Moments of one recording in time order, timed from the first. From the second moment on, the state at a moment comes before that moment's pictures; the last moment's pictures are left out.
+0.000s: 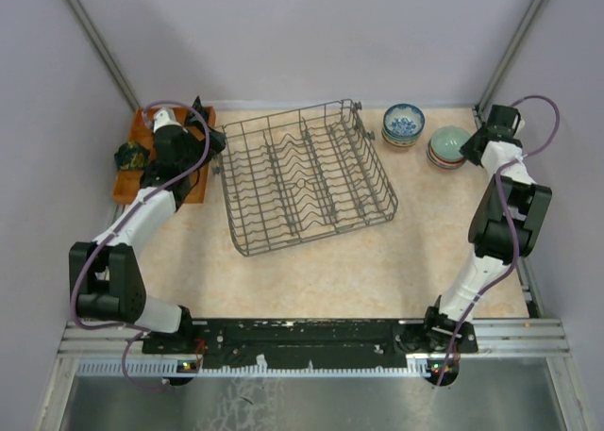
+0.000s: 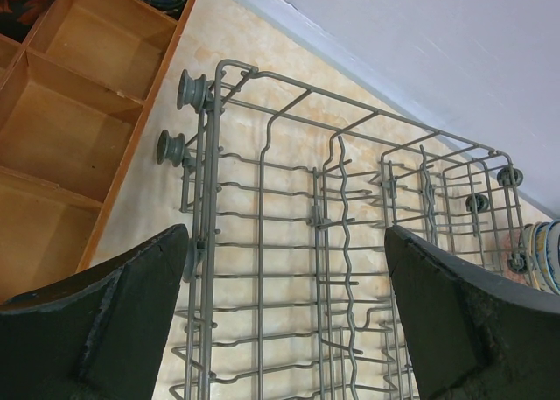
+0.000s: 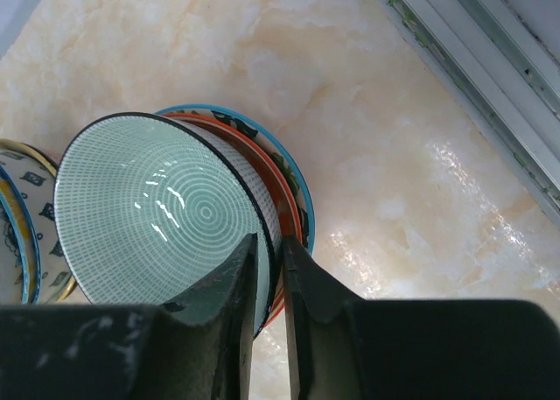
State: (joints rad) left arm -0.12 1.45 0.99 0.13 -0.10 -0.64; right arm -0.33 1.91 1.47 -0.34 0.00 0.47
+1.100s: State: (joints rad) left arm -0.12 1.45 0.99 0.16 -0.09 -0.66; right arm -0.33 1.72 1.31 -0.32 0.01 0.47
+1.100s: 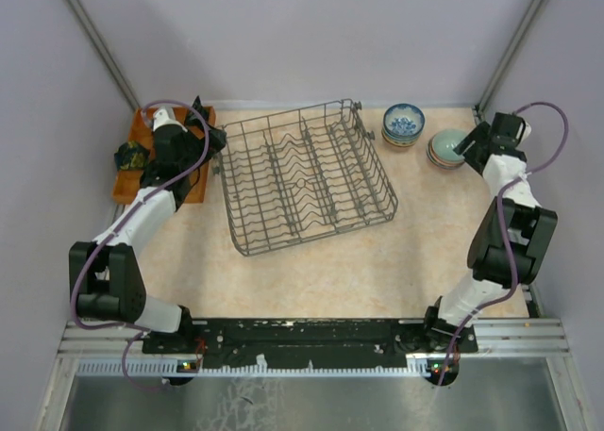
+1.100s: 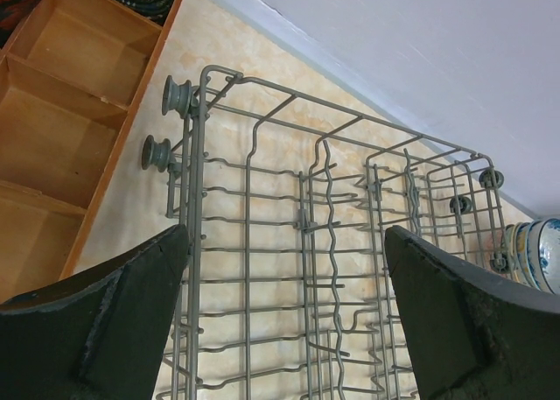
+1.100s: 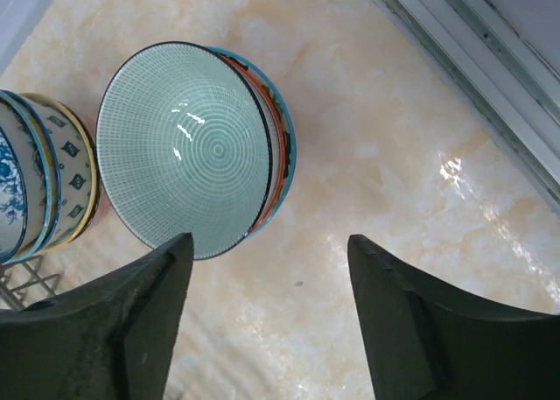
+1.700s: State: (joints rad) left arm -0.12 1.33 0.88 0.18 -0.05 -0.68; right arm -0.09 1.26 1.00 -0.26 0.10 0.48
